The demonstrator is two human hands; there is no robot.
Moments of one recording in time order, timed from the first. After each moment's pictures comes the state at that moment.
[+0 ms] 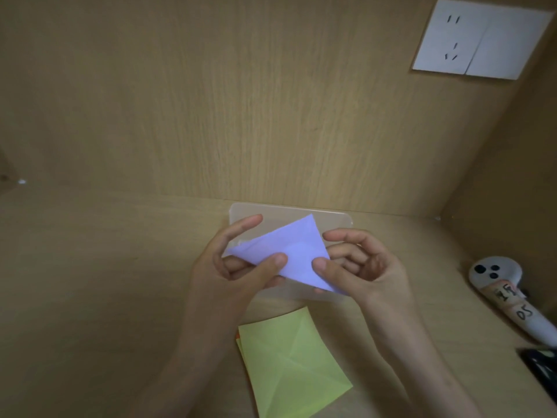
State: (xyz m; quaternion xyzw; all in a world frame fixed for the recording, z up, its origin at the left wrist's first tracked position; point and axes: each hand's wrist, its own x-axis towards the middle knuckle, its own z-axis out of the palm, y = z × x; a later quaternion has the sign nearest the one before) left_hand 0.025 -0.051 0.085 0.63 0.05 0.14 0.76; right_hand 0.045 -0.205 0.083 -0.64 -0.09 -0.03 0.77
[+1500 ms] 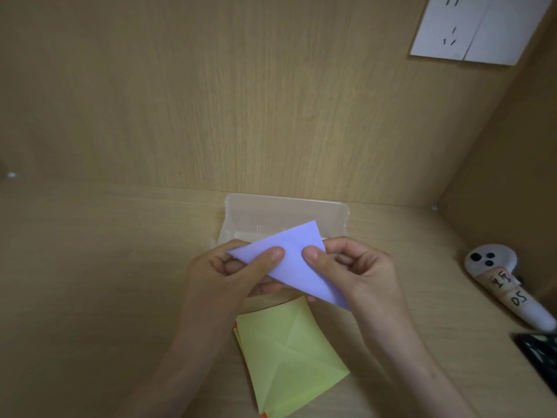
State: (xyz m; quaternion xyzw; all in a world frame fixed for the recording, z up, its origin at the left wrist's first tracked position) left_hand 0.018 -0.056 0.084 0.61 0.09 0.10 0.78; right_hand 0.037 -0.197 0.079 -0.66 -0.05 0.00 0.75
